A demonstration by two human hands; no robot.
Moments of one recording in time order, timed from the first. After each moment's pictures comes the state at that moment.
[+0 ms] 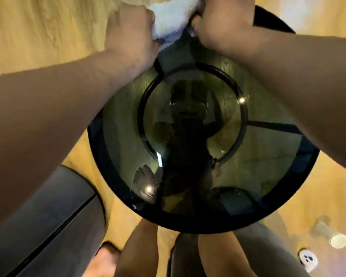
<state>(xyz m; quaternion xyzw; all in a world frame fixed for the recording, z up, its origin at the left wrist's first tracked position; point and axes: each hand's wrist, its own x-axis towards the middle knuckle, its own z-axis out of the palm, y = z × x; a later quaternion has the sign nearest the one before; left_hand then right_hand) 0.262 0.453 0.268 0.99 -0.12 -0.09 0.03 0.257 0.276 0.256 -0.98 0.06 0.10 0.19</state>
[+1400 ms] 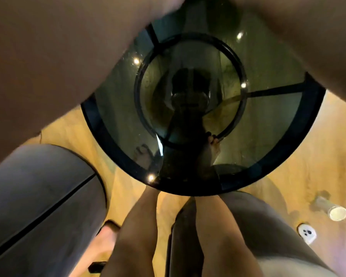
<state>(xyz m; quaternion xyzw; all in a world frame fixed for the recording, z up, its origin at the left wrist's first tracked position) 0.204 0.406 0.259 0.95 -0.09 -0.26 0.16 0.182 0.227 0.256 -0.78 0.17 0.42 0.43</state>
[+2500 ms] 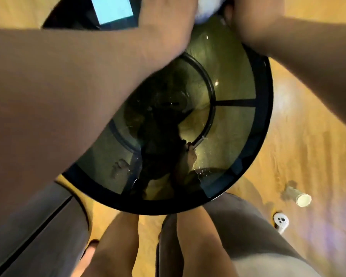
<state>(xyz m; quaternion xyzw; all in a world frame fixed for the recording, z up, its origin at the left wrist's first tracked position) 0.214 0.304 0.283 0.93 -0.22 -0.27 0.12 0.185 0.118 0.255 -0.96 -0.03 0.10 0.24</state>
